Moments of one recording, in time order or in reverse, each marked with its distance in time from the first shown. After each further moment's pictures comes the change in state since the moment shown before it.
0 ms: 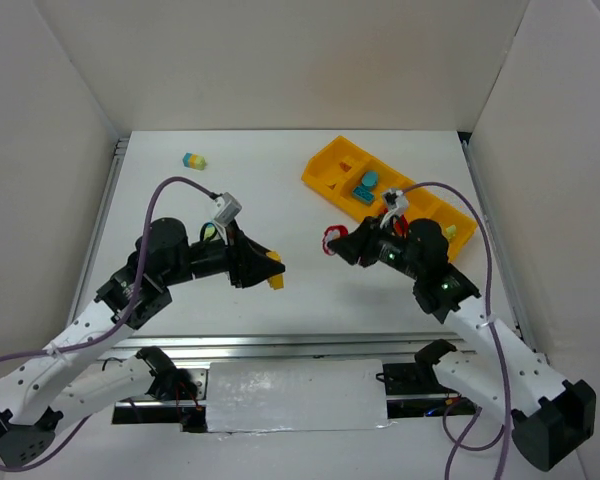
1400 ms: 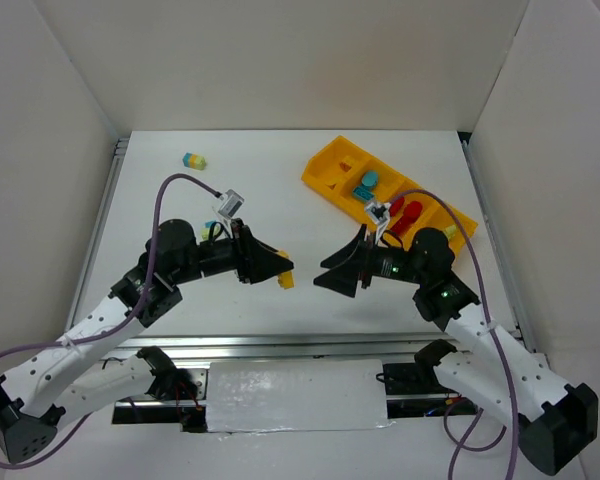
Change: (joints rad) left arm -0.003 0.035 -0.052 0.108 -0.028 -0.198; right arm -0.013 -0.026 -0.026 0.127 -0.377 0.094
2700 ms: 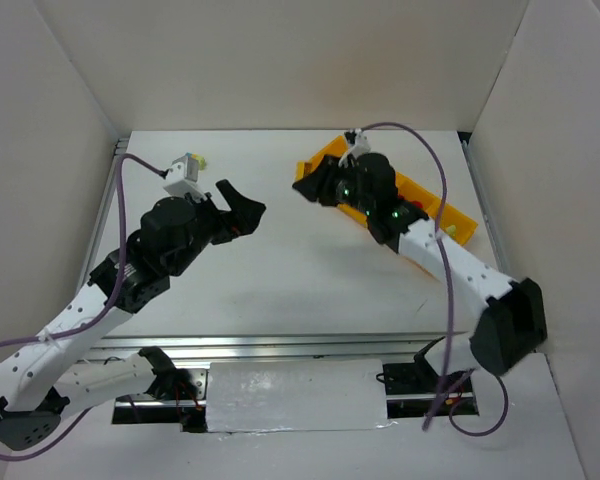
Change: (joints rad) left arm -0.037 0.098 0.304 -0.359 -0.737 -0.095; right arm 0.117 0.509 0.443 -0.064 0.562 -0.030
